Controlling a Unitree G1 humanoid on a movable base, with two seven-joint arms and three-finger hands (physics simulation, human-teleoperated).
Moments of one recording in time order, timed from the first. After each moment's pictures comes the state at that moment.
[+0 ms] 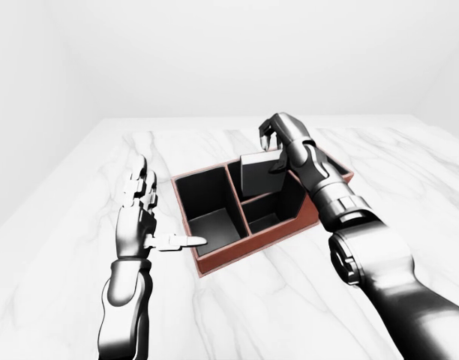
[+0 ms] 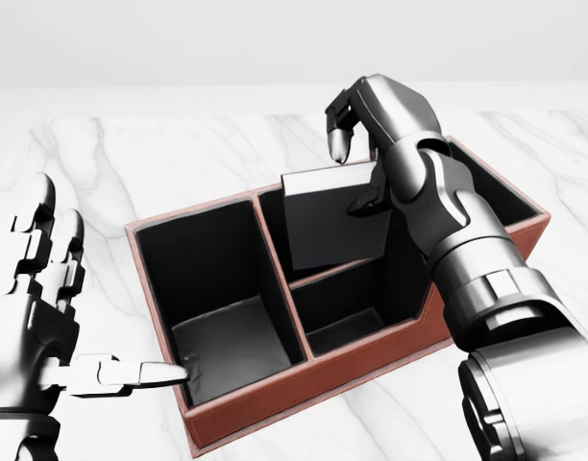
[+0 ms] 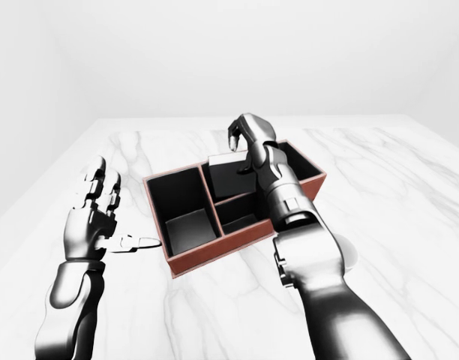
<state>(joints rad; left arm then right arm) 0.06 0.03 0.10 -0.44 -0.04 0.09 -0.09 -1.19 -0.21 0.05 1.17 -0.75 -0.09 -0.08</state>
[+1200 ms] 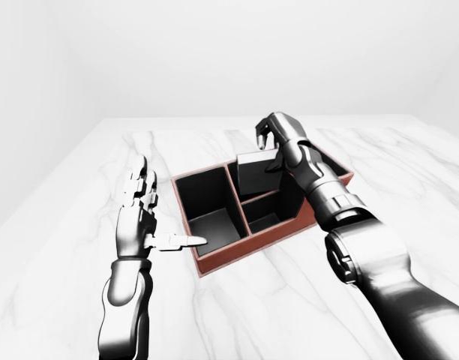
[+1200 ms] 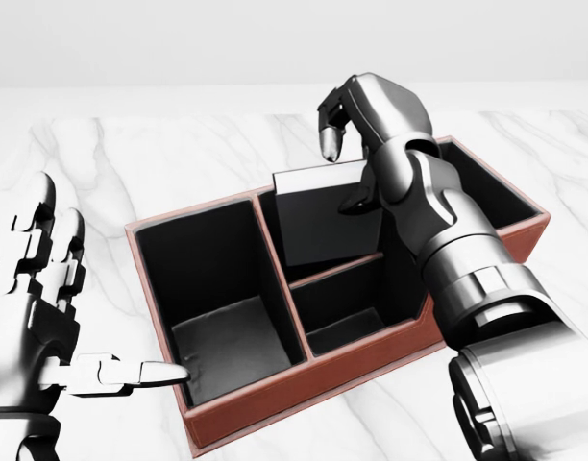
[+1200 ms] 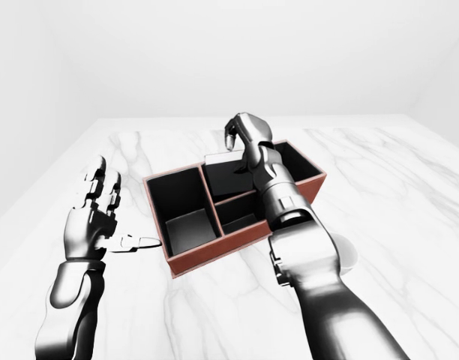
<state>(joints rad) 0.05 0.03 0.10 -0.44 -0.04 0.09 -0.09 -1.22 -0.18 0.06 1.22 -0.77 -0.09 -0.14</state>
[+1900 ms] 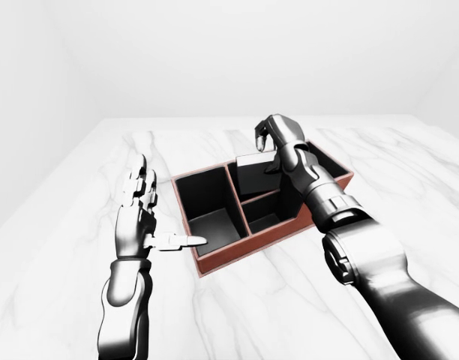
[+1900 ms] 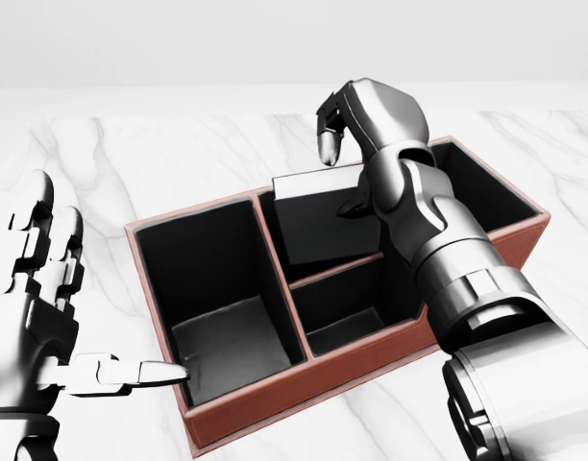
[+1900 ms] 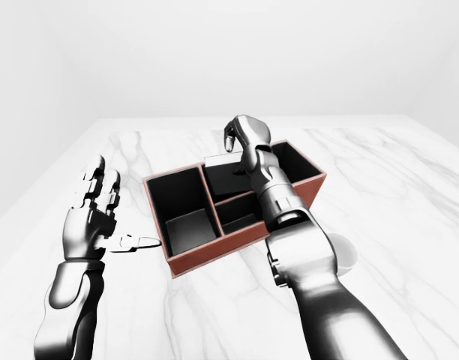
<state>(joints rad) 0.05 0.03 0.10 -0.45 -0.04 0.09 -0.09 -1.22 -0.17 0.08 1.25 -0.81 -0.09 -0.22</state>
